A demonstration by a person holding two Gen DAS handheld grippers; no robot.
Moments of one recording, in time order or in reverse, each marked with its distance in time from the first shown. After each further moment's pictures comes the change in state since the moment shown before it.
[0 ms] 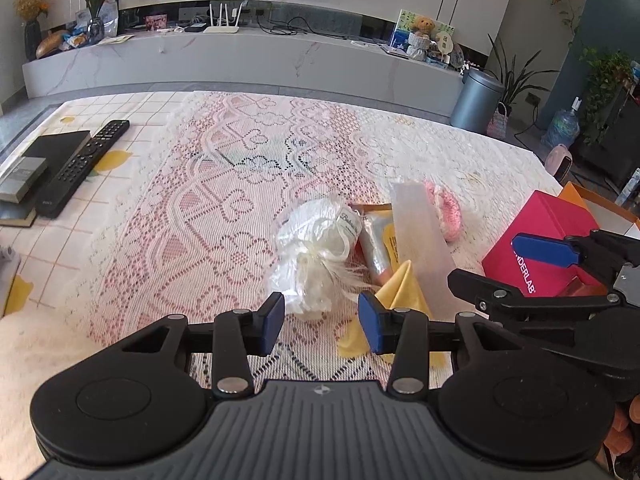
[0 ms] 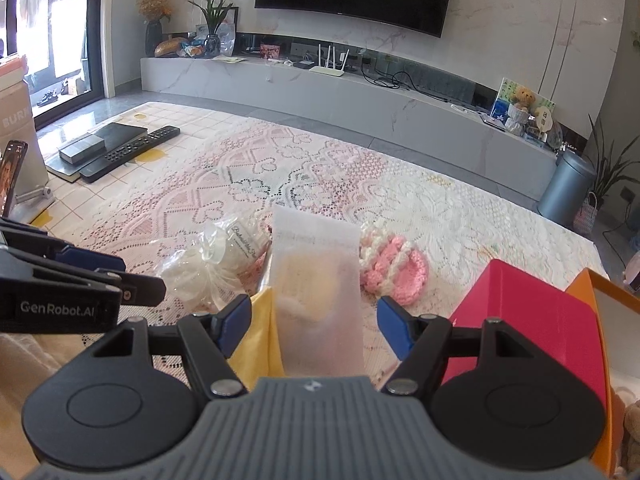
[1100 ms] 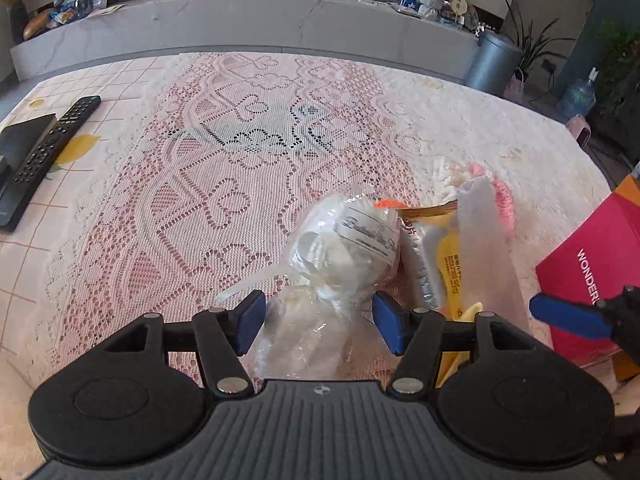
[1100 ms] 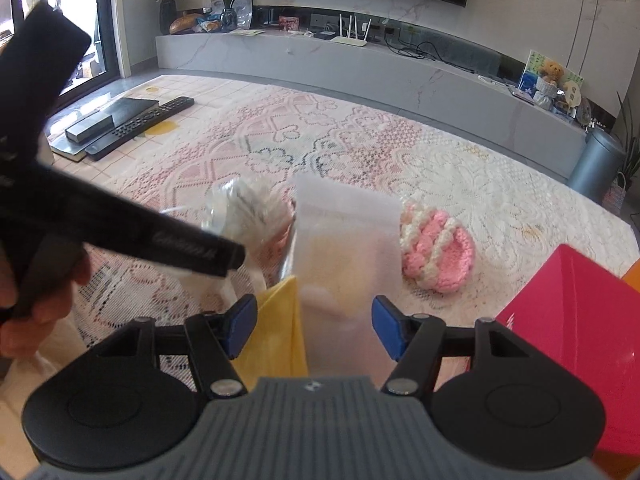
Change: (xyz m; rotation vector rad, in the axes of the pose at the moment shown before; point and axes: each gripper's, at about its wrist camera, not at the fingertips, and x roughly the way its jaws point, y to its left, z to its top) left arm 0.085 0.011 0.027 0.019 0.130 0.030; right arm 0.045 0.011 -0.005 0.020 0.096 0.095
